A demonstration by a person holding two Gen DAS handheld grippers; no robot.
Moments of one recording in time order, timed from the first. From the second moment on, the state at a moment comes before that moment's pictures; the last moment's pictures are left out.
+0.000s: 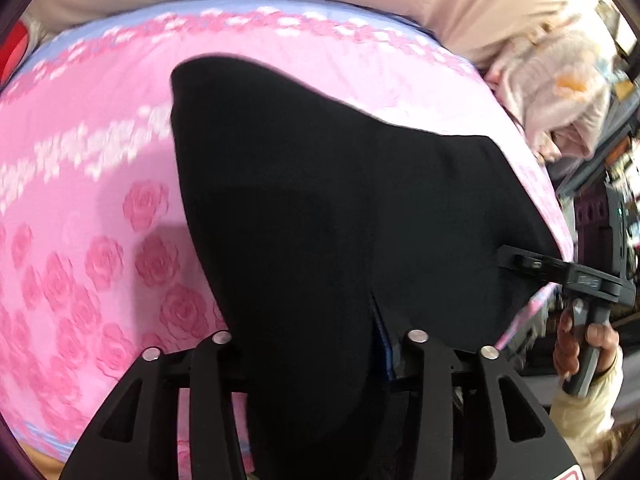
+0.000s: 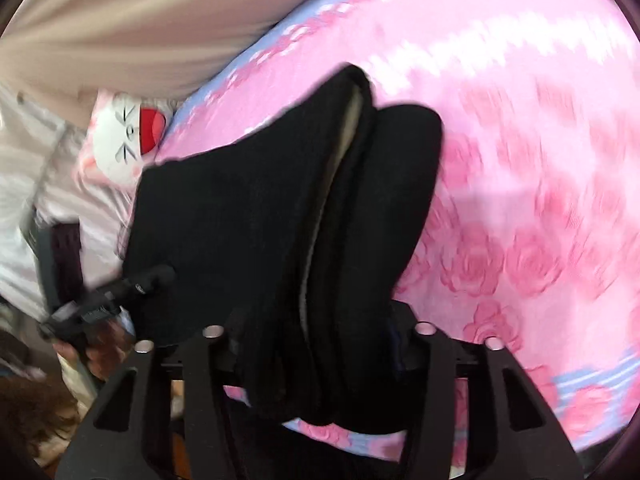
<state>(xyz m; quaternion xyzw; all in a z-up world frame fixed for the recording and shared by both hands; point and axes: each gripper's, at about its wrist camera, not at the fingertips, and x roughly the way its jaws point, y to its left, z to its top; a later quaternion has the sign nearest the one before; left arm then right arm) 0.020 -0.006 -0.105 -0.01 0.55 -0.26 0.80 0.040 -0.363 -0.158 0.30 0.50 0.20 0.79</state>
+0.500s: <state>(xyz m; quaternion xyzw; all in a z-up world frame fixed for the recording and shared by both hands) 0.022 -0.013 -0.100 -0.01 0.53 -0.24 0.81 0.042 -0.354 -0.149 0.30 0.46 0.19 0.81</state>
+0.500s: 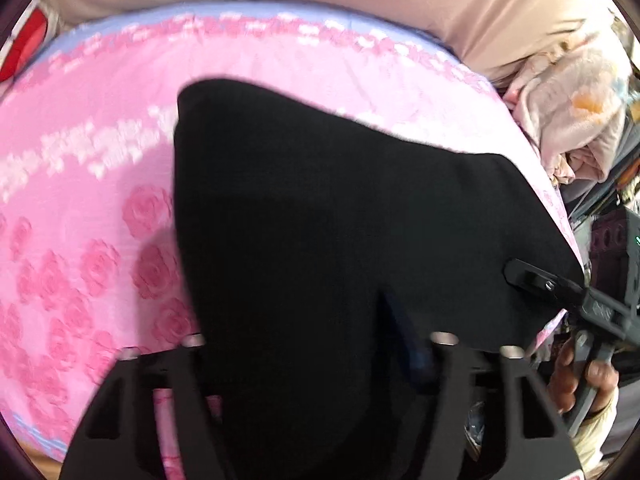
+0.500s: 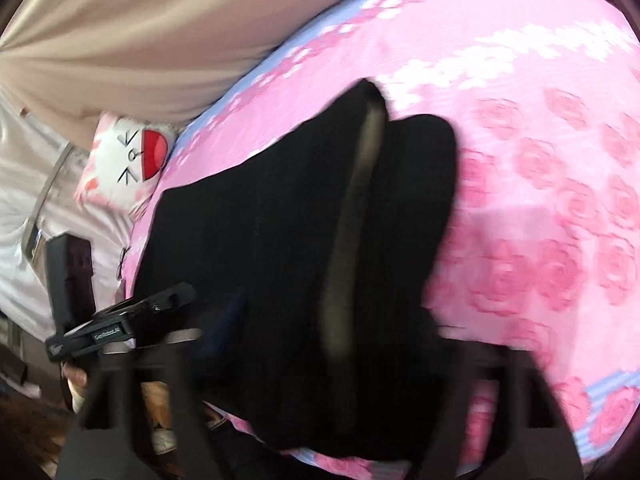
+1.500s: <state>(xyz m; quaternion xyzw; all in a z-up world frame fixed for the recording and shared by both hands) -0.020 0.002 -0.064 0.02 0.50 -0.24 0.83 0.001 -0.338 -0.122 0.26 0.45 0.19 0.83</state>
